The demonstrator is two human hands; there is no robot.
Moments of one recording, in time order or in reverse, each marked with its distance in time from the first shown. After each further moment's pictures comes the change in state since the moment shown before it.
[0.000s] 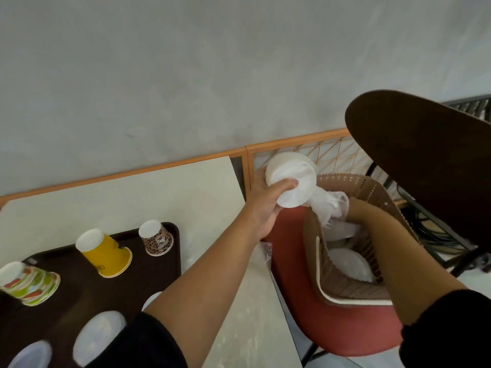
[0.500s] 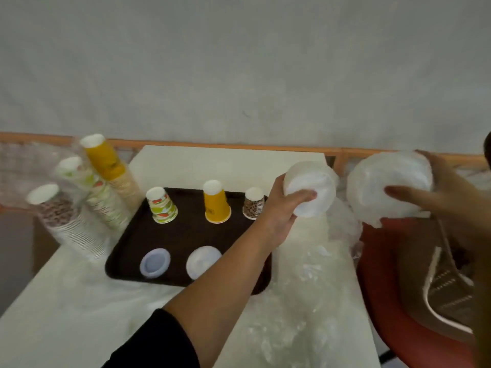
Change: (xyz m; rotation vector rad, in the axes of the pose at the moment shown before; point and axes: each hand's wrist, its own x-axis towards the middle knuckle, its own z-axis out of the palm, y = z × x) left_hand -0.130 0.037 -0.136 -0.070 0.248 0.095; right_hand -0.170 -0.130 0.009 0.399 0.161 -0.673
